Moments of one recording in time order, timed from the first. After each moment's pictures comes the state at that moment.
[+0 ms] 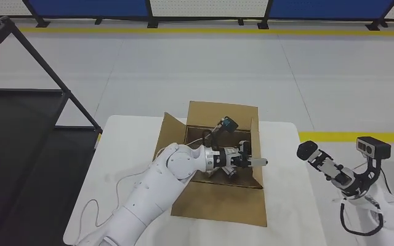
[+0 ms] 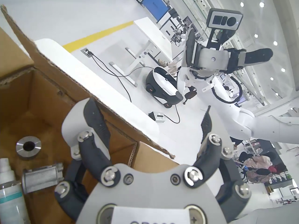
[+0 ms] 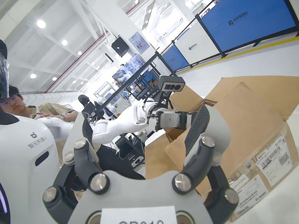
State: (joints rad) left arm 0.41 -1.53 -0.74 -0.90 0.10 -0.69 -0.64; right arm -1.16 -0.98 1.70 -1.53 0.51 -0.84 0.98
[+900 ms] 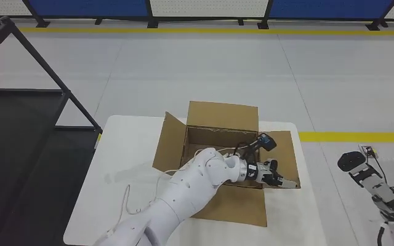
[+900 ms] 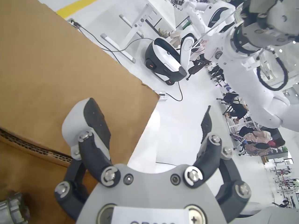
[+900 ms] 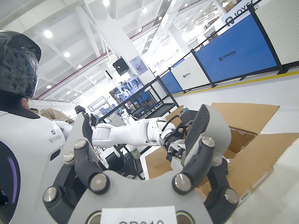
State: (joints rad) left arm 0.26 -1.79 -0.47 -0.52 0.13 -0.73 -0.57; right arm -1.44 -0.85 1.86 -1.64 0.63 -1.01 0.81
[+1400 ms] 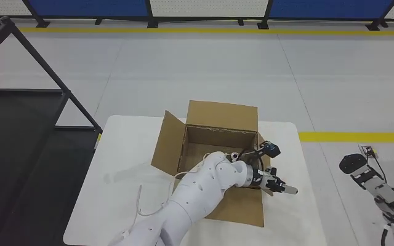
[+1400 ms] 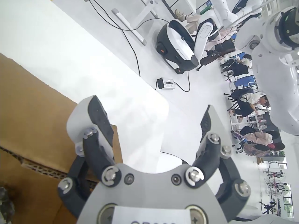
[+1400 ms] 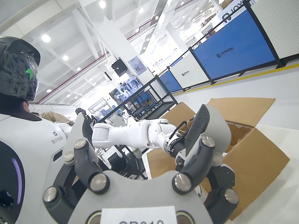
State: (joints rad) left arm 0.24 -1.90 -0.43 -0.34 0.16 -0.69 -0.60; right arm -1.46 -0.82 1.85 -1.62 0.67 -1.01 0.81
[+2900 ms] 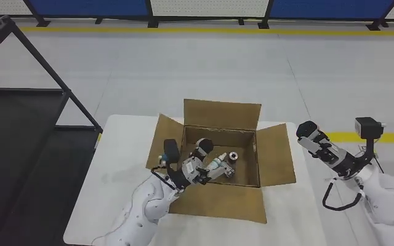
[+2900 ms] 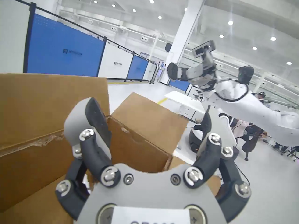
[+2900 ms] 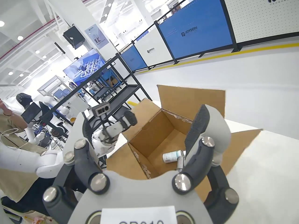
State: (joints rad) left arm 0.95 -1.37 -1.06 -1.40 0.91 -0.81 0.27; right arm -1.10 -0.86 1.58 -1.67 0.01 -0.62 0.50
